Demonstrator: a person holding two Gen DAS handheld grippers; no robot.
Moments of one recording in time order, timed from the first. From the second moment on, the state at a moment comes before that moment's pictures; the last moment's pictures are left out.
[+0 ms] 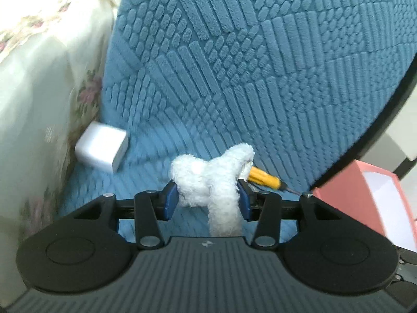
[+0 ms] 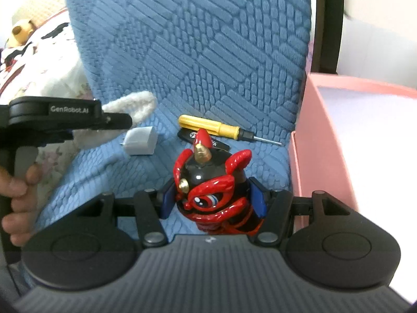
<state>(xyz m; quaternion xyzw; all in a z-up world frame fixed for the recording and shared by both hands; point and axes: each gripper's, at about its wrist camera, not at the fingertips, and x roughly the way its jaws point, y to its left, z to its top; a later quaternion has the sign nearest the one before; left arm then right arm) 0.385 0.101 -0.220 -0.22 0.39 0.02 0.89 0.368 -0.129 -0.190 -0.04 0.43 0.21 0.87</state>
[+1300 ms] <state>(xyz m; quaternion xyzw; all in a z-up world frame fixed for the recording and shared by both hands) 0.165 0.000 -0.085 -0.25 0.37 0.02 0.89 0.208 -0.218 -0.020 -0.02 0.39 0.21 0.90</state>
